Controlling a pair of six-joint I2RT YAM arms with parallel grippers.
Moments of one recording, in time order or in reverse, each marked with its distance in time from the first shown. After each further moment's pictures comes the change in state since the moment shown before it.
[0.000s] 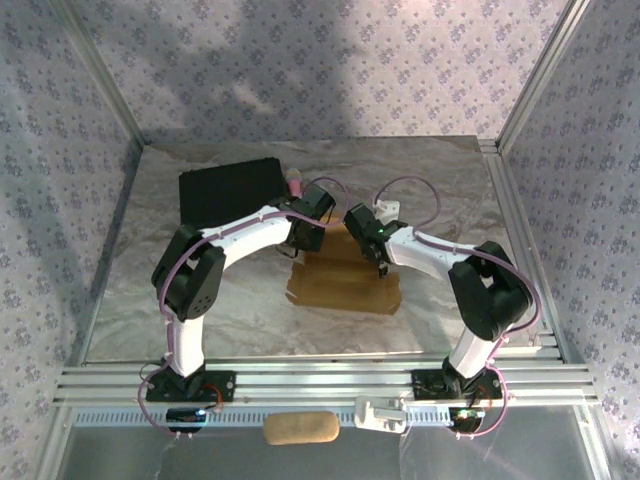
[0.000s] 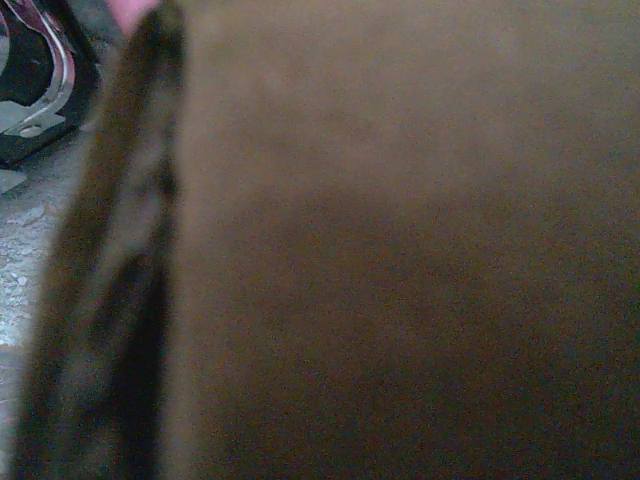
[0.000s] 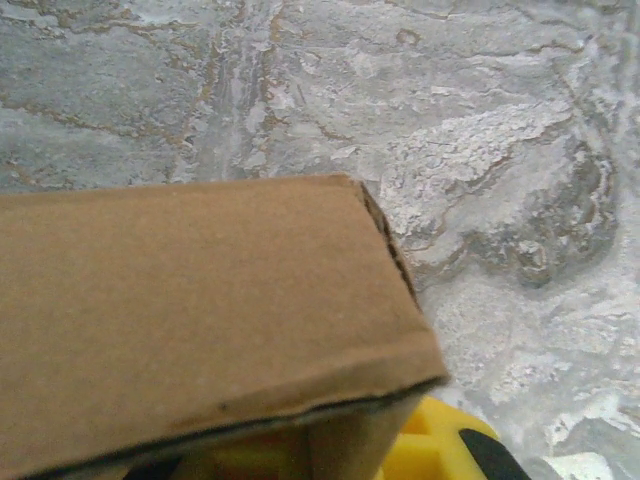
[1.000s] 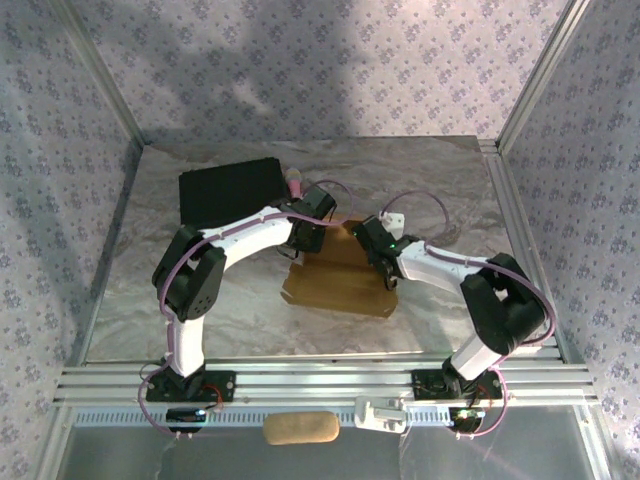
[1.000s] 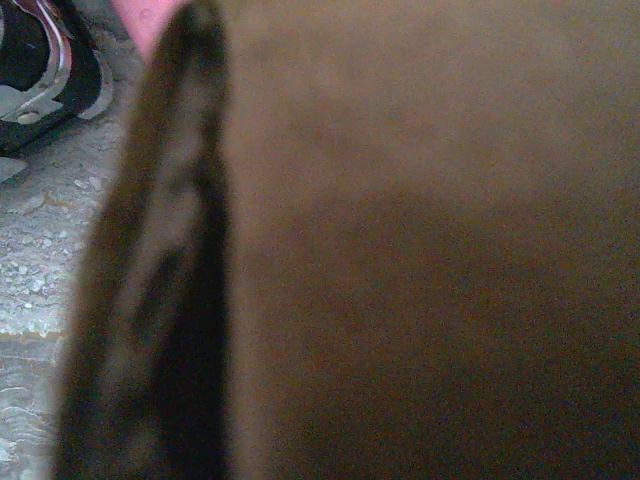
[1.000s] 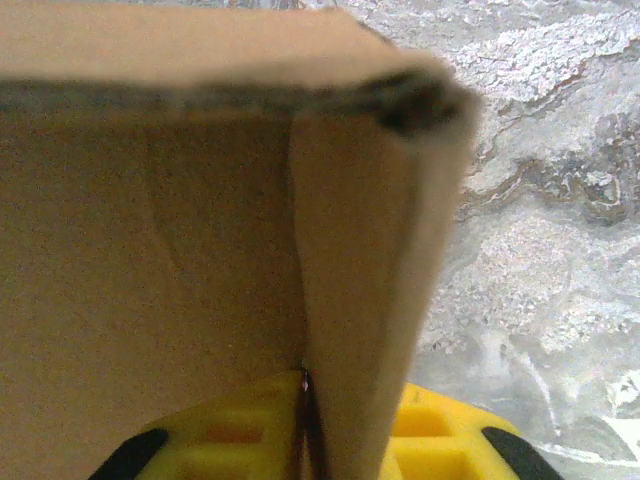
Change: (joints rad) left arm -0.008 0.000 0.000 -0.013 -0.009 -0.006; right arm -0.022 -0.107 -0.178 0.151 -0.160 -0.011
